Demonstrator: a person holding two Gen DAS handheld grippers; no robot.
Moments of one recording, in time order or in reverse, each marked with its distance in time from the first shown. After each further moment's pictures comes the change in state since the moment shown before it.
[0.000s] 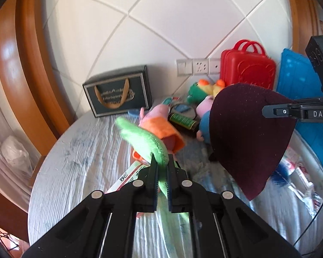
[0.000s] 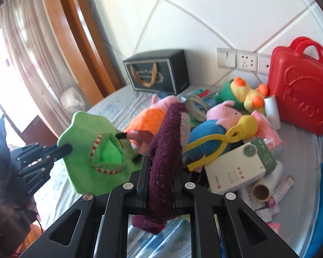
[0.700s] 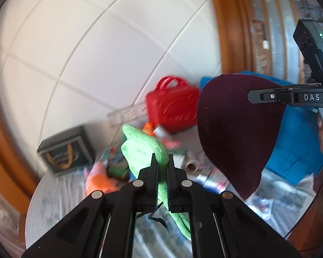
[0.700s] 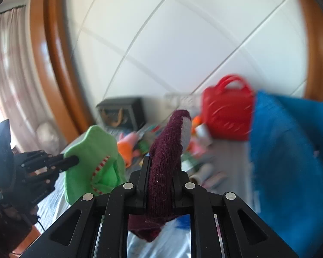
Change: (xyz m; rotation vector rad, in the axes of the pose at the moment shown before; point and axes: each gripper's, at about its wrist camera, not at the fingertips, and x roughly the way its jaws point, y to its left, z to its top) left arm -0.104 -0.109 0.074 0.241 -0.221 -0.348; right arm -0.231 0.014 -0.020 0.091 -0.272 -0.316
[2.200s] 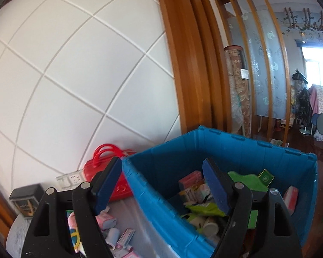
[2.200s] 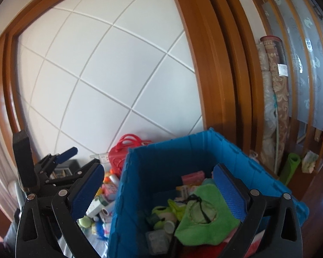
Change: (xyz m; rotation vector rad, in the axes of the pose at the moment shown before) left arm 0.047 -0.265 0.182 0.014 -0.194 -0.005; right arm -0.251 -0.242 -0.006 0.181 -0.276 -0.271
